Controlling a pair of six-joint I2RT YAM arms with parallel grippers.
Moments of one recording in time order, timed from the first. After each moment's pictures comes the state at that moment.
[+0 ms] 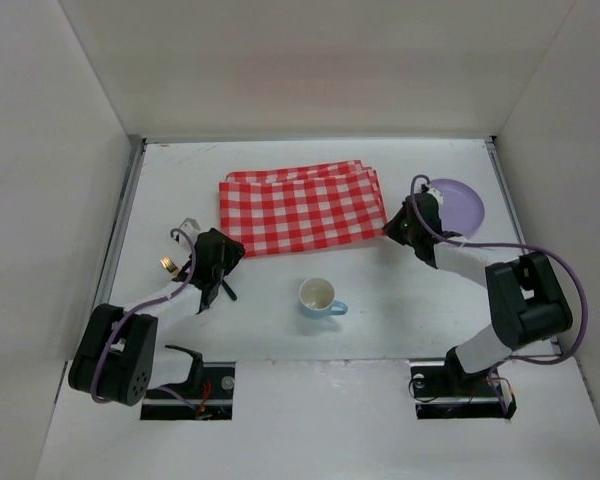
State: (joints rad) left arm -0.29 1.25 0.38 0.26 -0.26 -1.02; right arm 0.28 1.56 0.77 0.15 0.11 0.74
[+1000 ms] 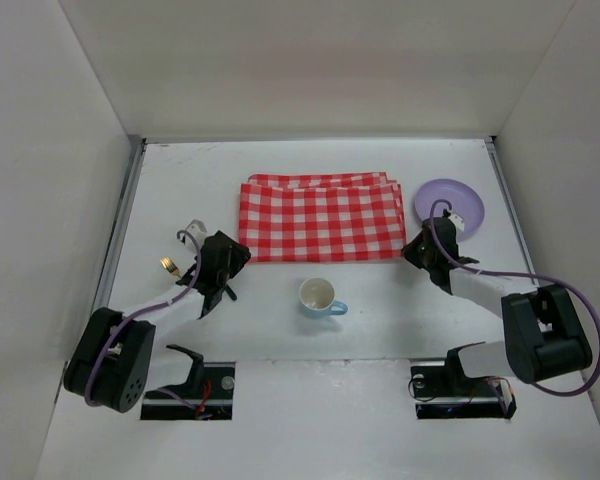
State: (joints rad) left arm -0.35 1.21 0.36 0.25 -0.30 -1.02; right arm 0.22 1.35 0.52 0.13 0.16 0.78
